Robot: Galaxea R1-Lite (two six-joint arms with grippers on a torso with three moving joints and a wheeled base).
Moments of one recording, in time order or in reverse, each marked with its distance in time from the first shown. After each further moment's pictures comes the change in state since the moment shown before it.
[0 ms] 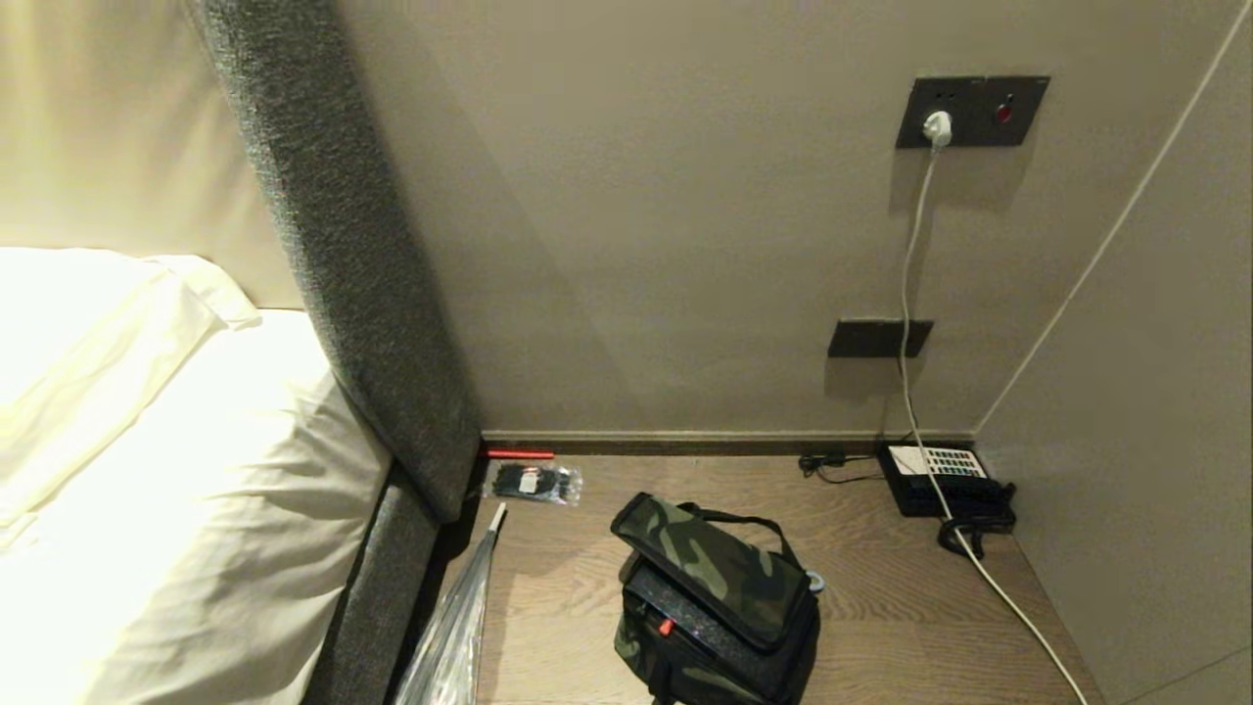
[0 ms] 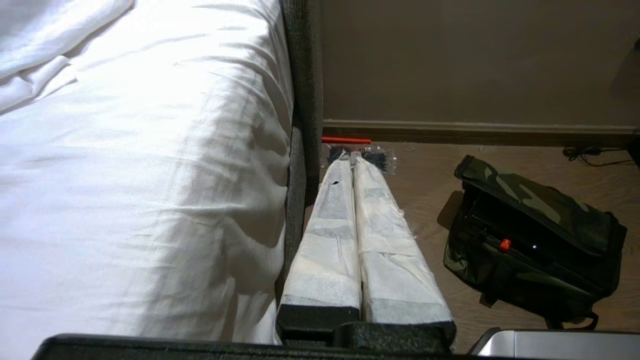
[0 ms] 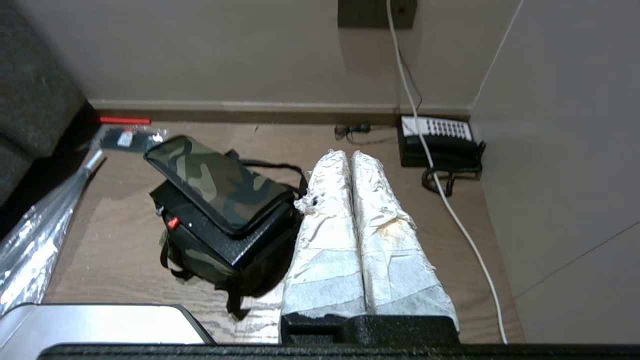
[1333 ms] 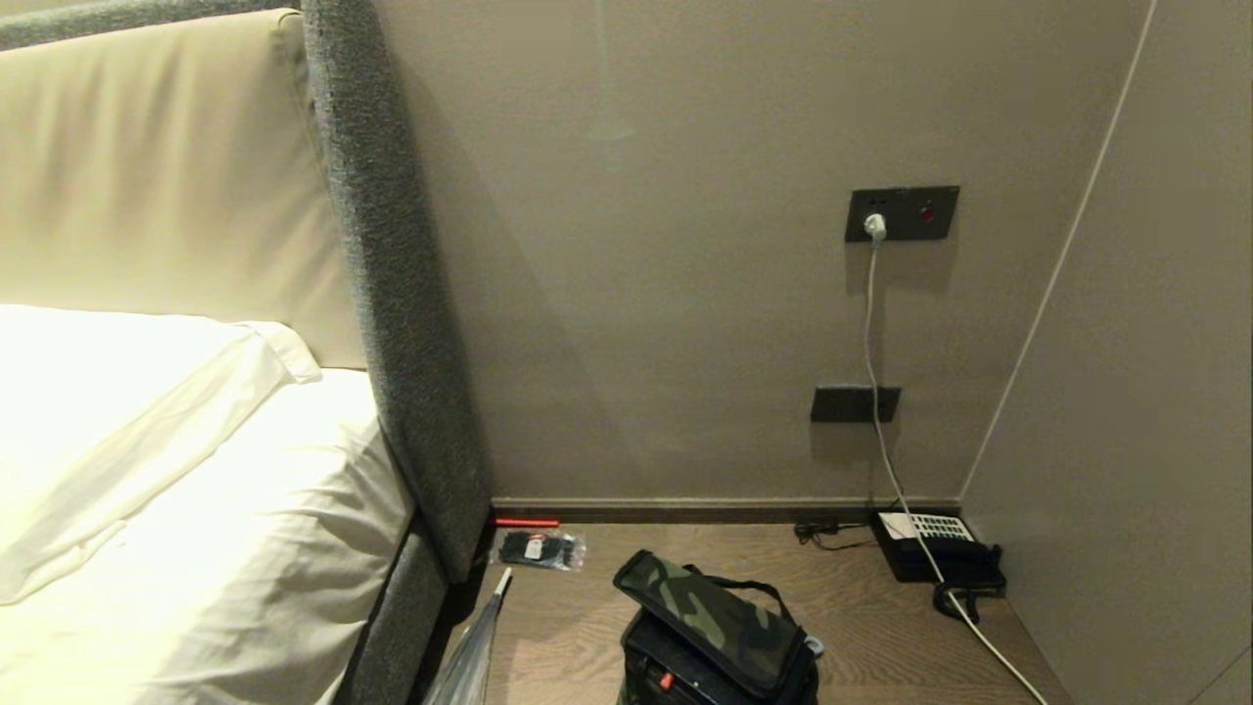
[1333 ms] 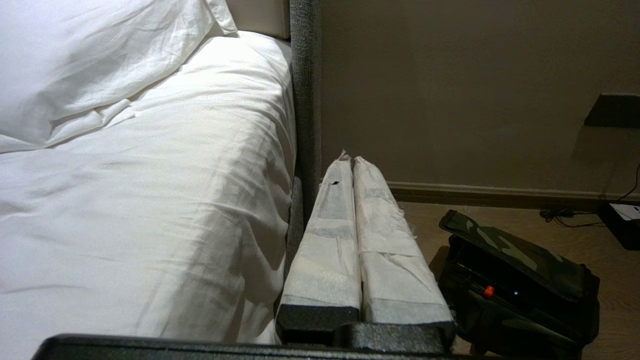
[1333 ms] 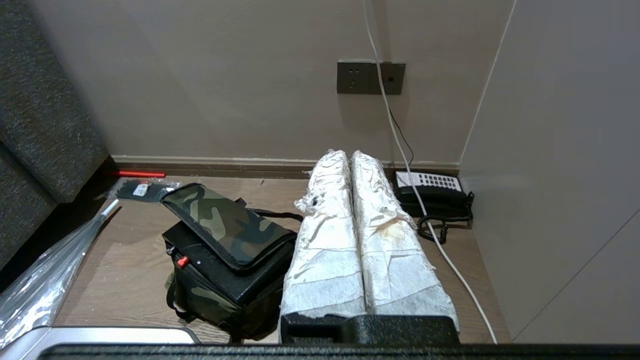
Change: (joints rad) left arm 0.001 0.000 0.000 -0.007 0.007 -0.028; right arm 0.000 0.001 0.000 0.000 0.001 0.000
